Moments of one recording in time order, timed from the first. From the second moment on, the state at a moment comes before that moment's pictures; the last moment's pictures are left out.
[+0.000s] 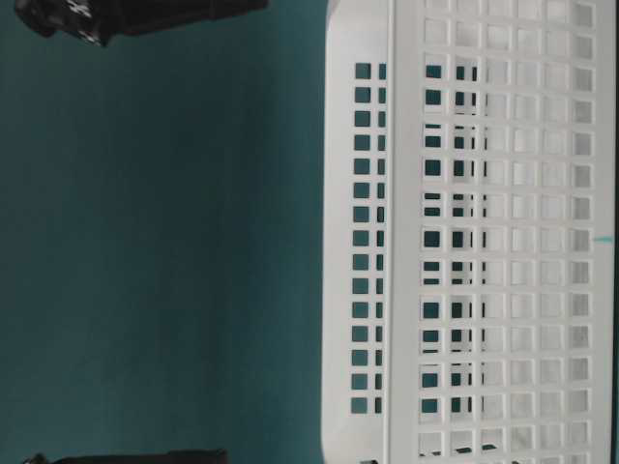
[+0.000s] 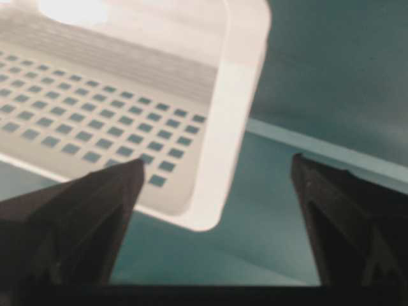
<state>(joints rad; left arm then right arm) 0.10 -0.46 0.67 0.02 0.70 -1.24 -0.22 -0.32 0.57 0.17 0.98 1.11</state>
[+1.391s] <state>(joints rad) 0.11 -0.16 0.76 0.02 0.50 -1.35 -0.16 -0.08 0.70 0.11 0.73 1.36</state>
